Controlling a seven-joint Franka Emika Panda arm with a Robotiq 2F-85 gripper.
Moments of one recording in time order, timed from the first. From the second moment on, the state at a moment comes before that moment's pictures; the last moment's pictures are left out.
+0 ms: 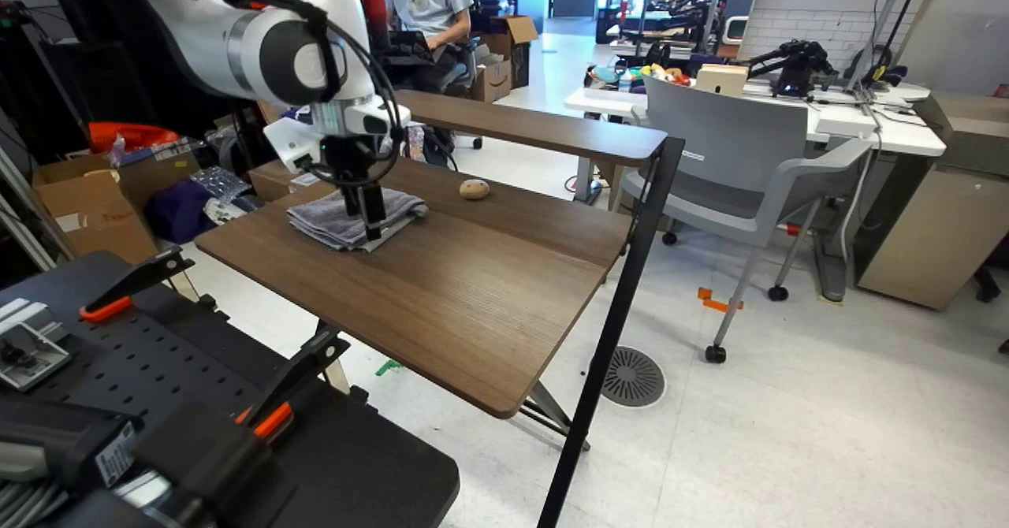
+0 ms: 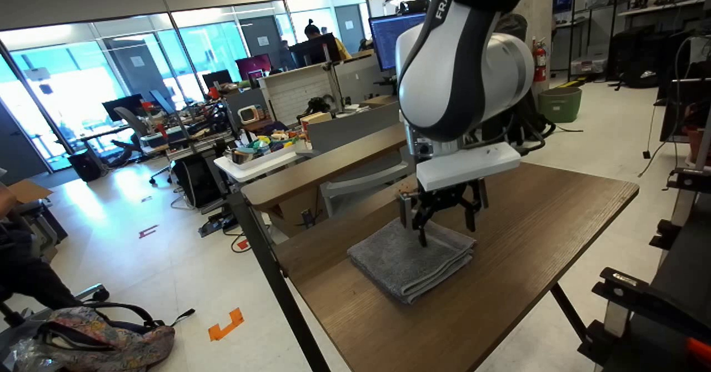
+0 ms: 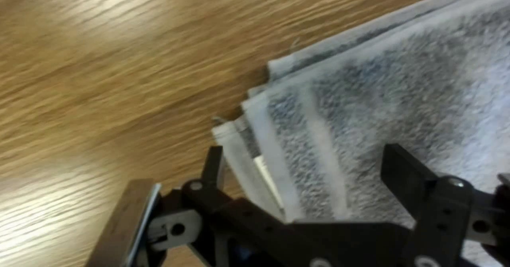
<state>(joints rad) 0.17 0.82 0.01 -1.88 0.05 2.69 0.51</state>
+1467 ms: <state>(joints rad) 0.29 0.95 -0.03 -1.71 0.15 2.71 0.41</state>
